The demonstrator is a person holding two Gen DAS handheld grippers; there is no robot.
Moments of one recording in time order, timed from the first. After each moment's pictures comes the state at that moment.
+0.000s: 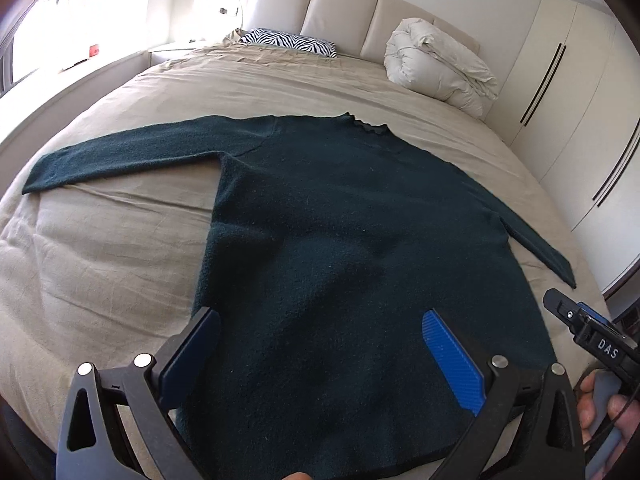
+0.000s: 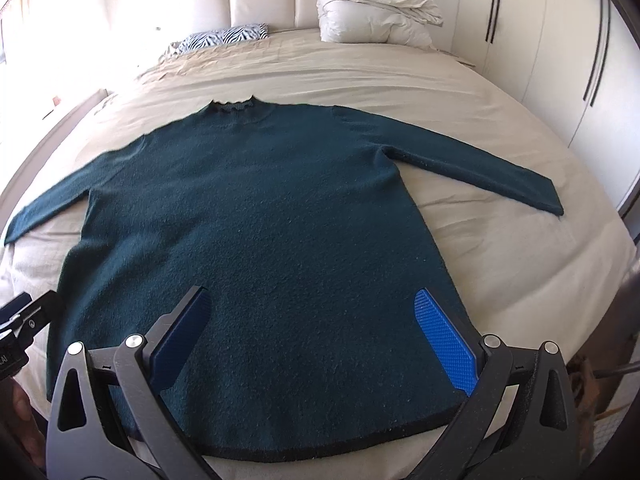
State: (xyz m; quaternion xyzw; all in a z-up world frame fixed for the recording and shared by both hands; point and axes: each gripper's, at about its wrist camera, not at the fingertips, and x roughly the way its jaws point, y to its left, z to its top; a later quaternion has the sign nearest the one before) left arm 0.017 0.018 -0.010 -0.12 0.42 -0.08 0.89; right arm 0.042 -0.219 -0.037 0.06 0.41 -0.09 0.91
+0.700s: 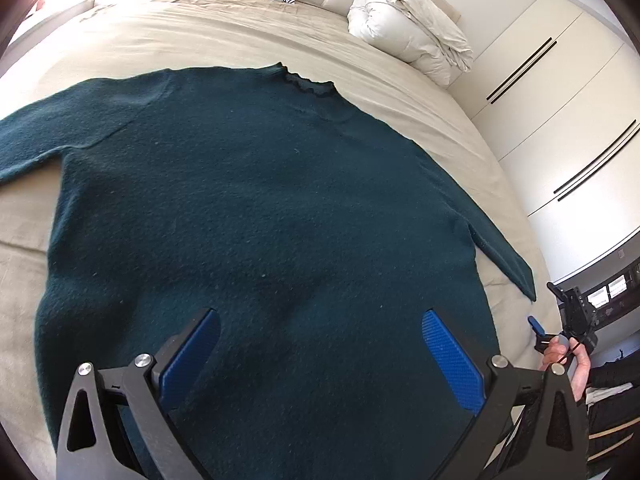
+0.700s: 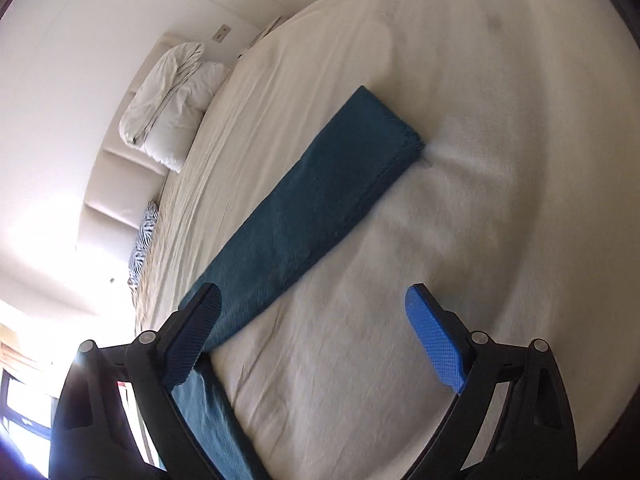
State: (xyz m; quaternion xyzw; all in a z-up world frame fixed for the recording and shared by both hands) left arm 0.145 -0.045 -0.044 -0.18 0.50 -0.18 0.83; right arm 0.058 -0.629 -0.130 0.53 0.27 -0.18 0.78
